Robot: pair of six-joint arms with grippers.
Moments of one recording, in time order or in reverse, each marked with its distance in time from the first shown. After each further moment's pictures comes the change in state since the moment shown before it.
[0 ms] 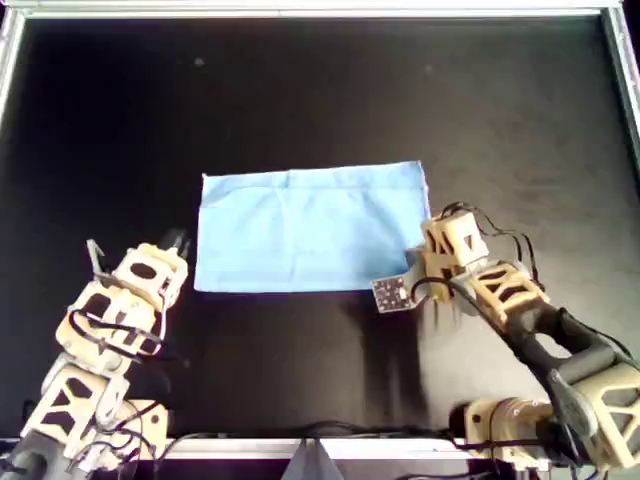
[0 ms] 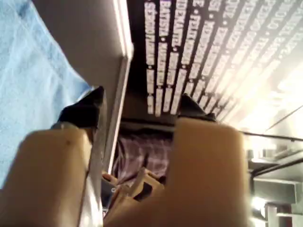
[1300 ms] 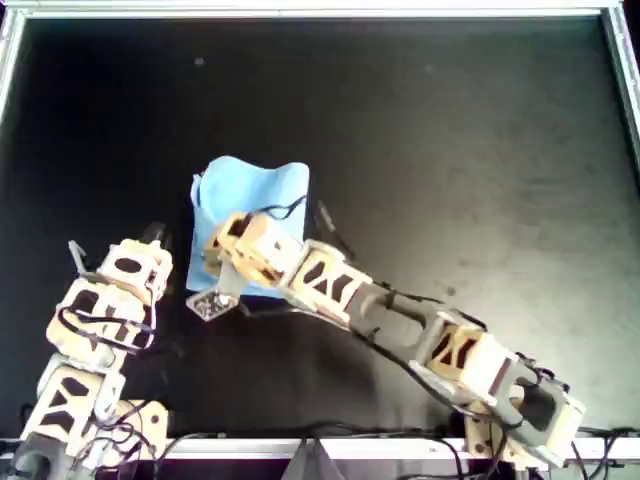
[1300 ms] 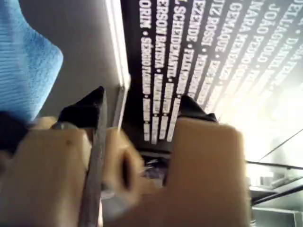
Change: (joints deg) left arm 5.8 0.3 0.0 0.0 0.0 0.0; right arm 35.4 -60.3 -92.5 0.0 0.1 0.0
